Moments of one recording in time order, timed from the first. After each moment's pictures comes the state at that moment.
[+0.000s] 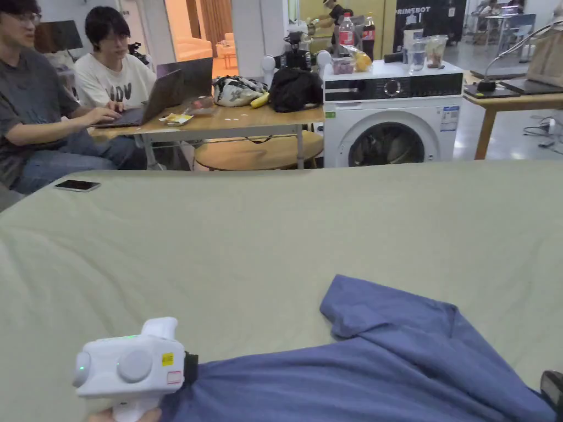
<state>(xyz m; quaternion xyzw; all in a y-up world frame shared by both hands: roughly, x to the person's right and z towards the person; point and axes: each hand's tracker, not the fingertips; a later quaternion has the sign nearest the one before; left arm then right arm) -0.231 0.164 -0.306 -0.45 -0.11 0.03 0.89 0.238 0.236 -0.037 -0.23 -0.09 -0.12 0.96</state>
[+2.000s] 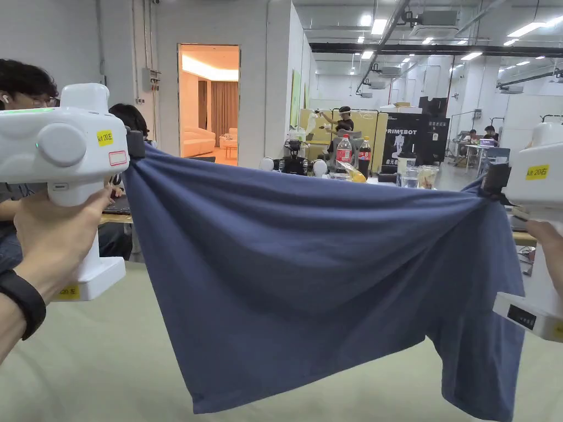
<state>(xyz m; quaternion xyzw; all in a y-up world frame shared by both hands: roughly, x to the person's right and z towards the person) -0.242 0.558 -0.442 -0.03 -0.08 0.05 1.00 0.286 0.548 -0.354 -0.08 -0.08 -0.11 0.99</state>
